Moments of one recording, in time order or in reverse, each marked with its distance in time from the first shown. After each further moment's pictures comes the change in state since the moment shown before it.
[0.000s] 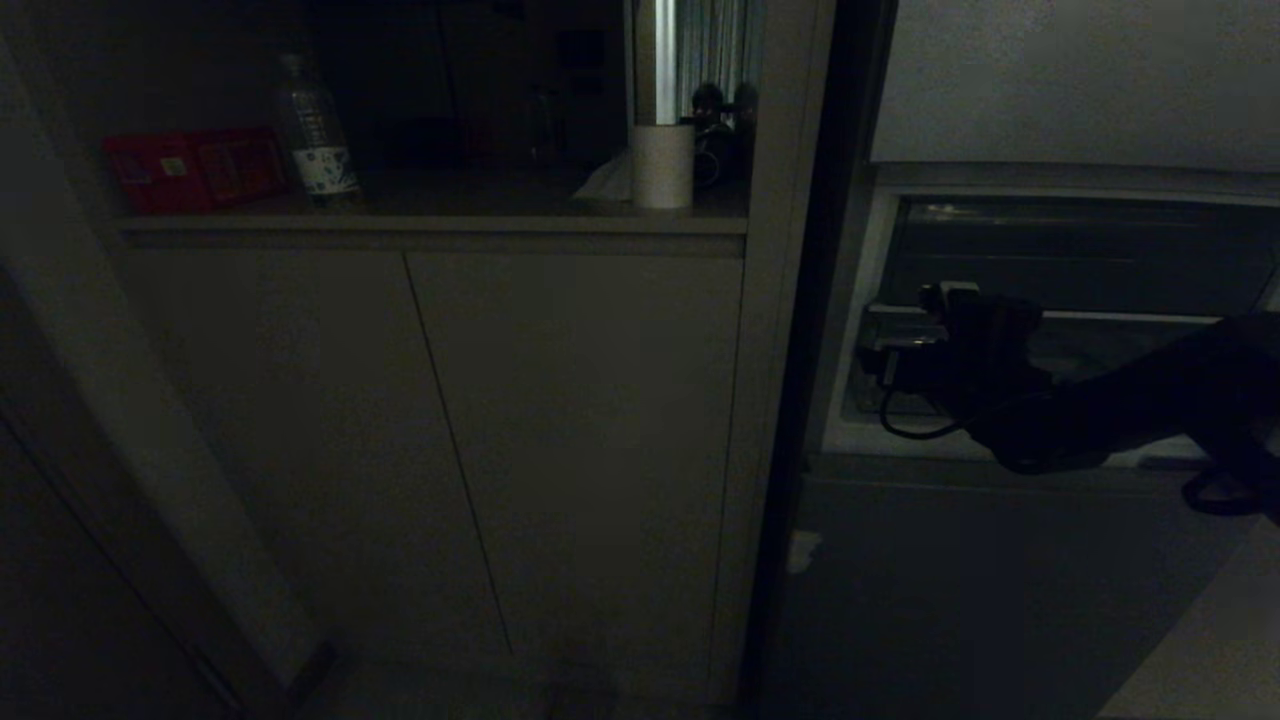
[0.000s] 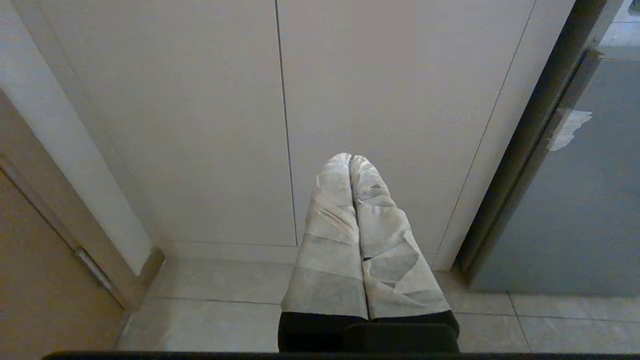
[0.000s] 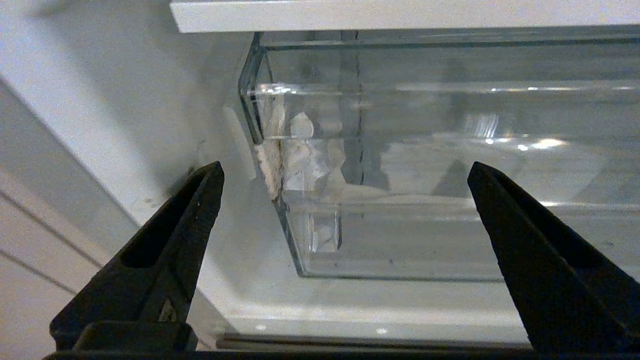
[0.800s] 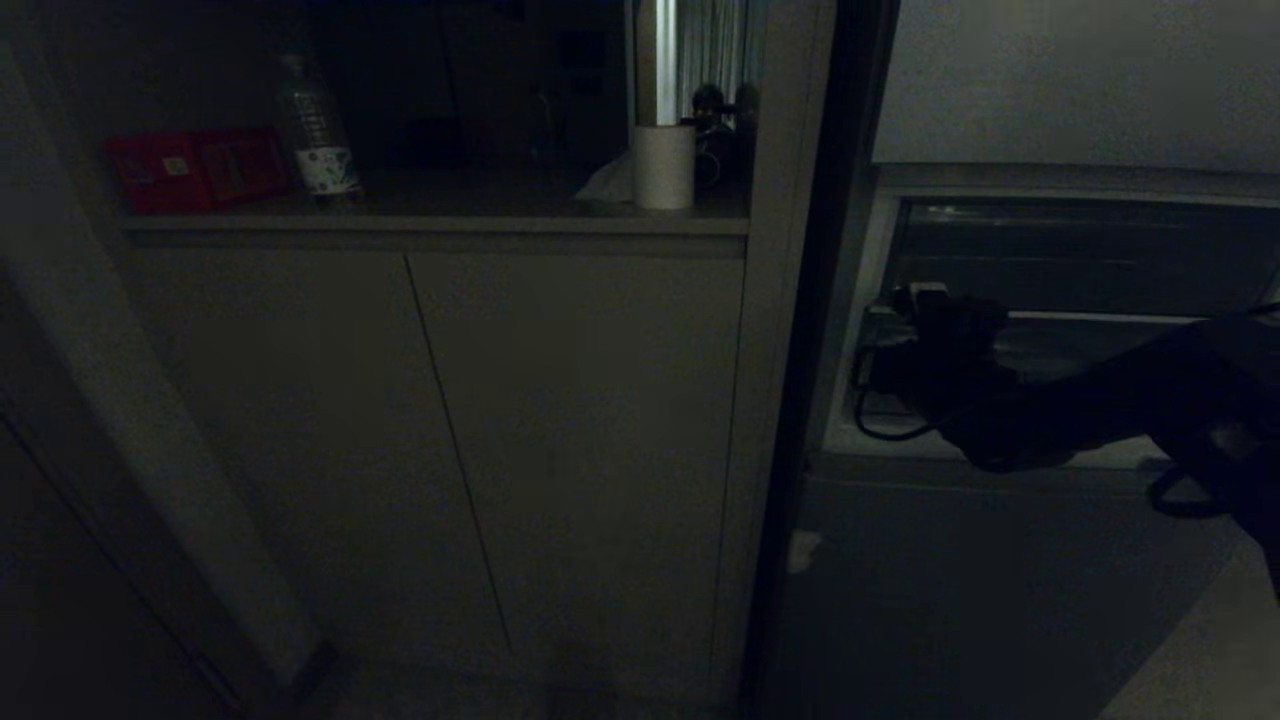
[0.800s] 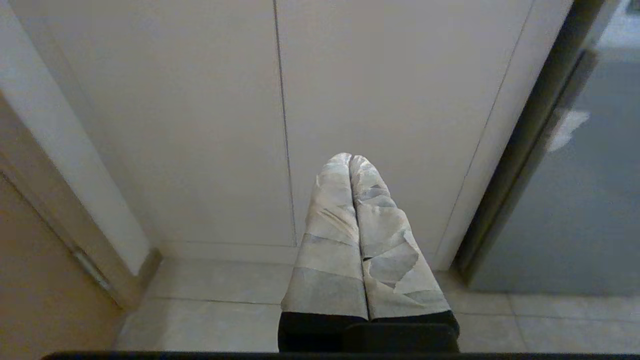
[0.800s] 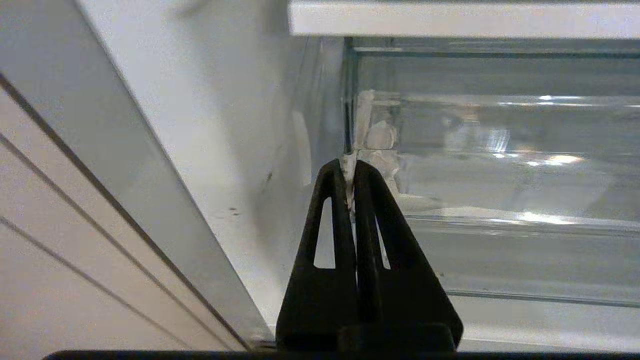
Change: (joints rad) left arm 0.001 0.000 0.000 0.000 0.000 0.000; right arm 0.036 0.031 -0.056 0.020 -0.008 -0.001
